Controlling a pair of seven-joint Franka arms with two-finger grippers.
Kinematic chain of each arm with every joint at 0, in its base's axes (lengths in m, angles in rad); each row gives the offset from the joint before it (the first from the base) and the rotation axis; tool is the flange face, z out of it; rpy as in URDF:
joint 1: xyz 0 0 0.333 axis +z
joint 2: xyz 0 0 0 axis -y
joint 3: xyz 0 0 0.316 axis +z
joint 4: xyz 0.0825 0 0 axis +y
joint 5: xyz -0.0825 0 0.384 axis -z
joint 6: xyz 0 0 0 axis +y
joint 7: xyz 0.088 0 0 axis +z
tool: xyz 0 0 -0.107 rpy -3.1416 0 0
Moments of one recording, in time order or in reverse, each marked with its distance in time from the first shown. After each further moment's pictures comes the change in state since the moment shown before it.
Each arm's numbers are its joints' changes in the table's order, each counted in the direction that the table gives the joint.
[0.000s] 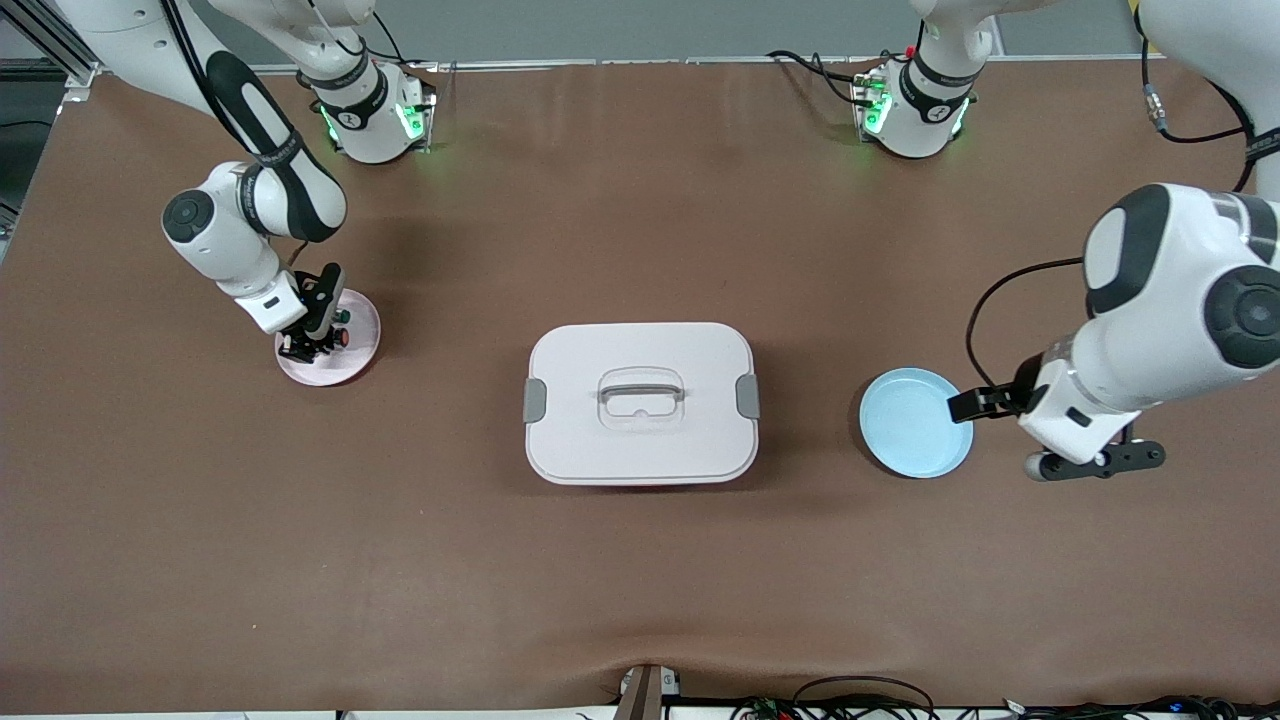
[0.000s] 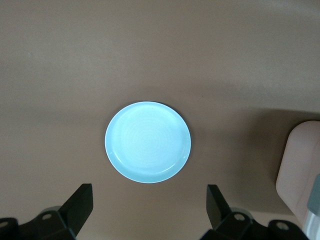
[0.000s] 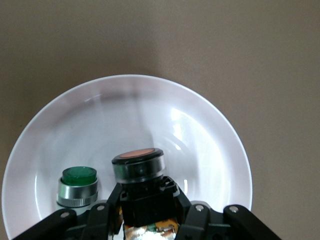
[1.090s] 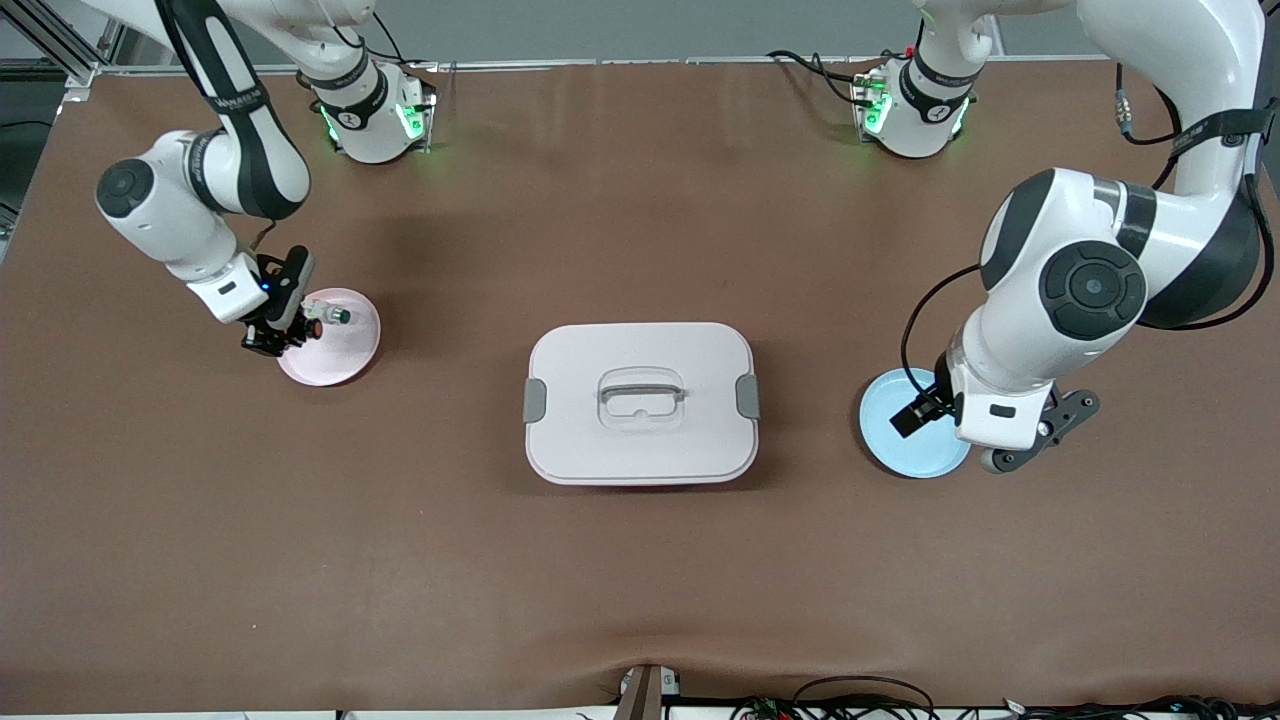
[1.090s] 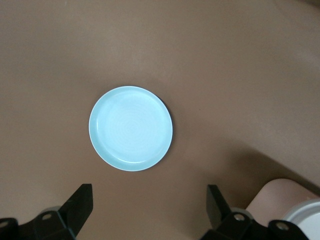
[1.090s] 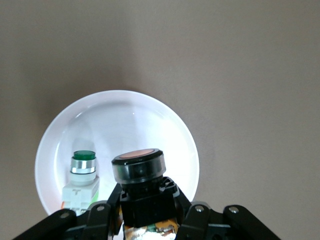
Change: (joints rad) left arm -0.160 -0.008 0.001 0.001 -0.126 0.000 0.605; right arm 0.000 0.178 -0.008 -0.036 0.000 0.206 -0.014
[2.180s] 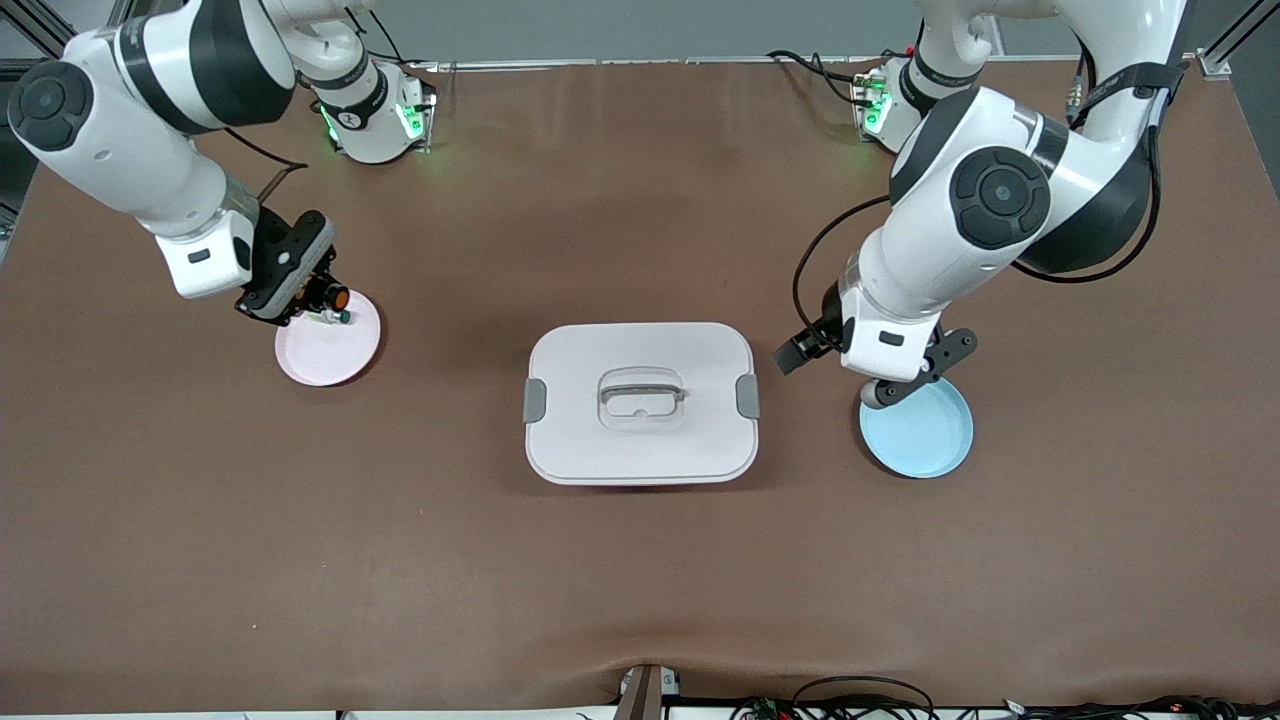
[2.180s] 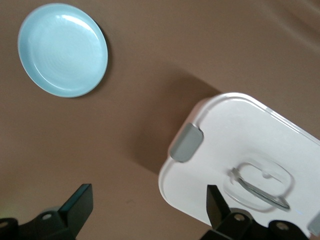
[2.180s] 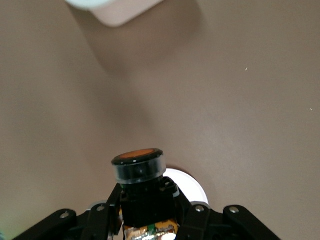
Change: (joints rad) left arm -0.145 0.059 -0.014 -0.003 0.199 0.002 0.132; right arm 0.219 0.196 -0.001 -0.406 -0.001 0.694 -0.589
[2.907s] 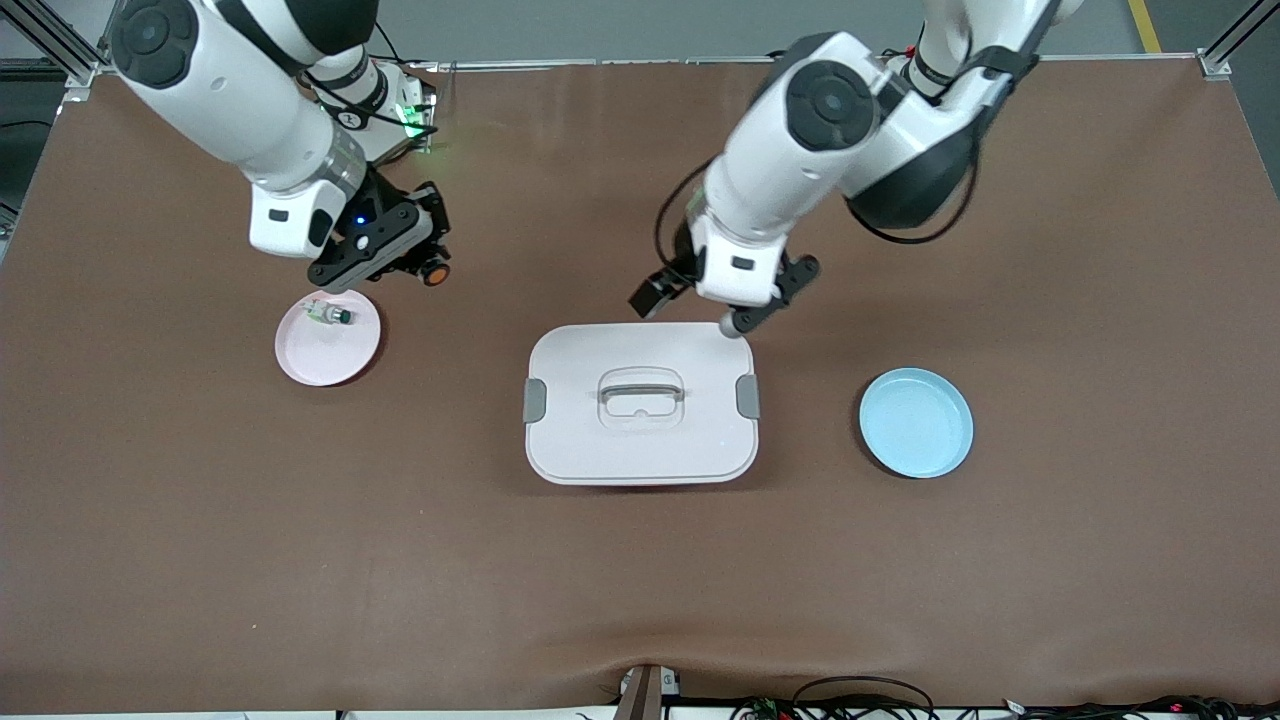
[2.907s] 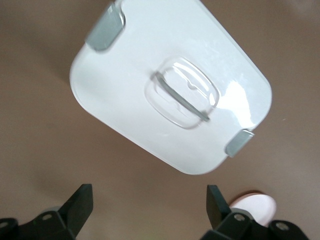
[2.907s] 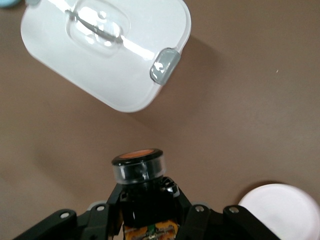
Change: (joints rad) left arm -0.174 -0.003 -0.006 -0.009 0.173 -0.125 0.212; right arm 0.237 -0.082 0.004 -0.289 -0.079 0.196 -0.721
